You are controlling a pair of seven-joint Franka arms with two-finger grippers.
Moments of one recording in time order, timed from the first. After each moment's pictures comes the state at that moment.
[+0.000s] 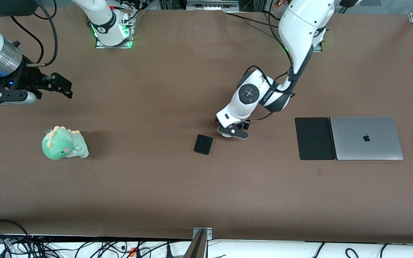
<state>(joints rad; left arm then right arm) -0.54 0.67 -0.13 -1.81 -0.04 2.52 -0.38 0.18 0.05 -0.05 -1.60 0.02 1.66 0.11</state>
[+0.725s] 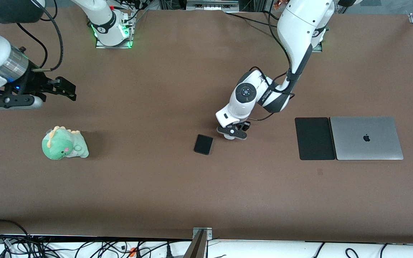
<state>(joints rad) -0.54 0.65 -0.09 -1.78 0.02 2.42 -0.38 0.19 0.10 -0.04 -1.60 0.02 1.66 0.11</state>
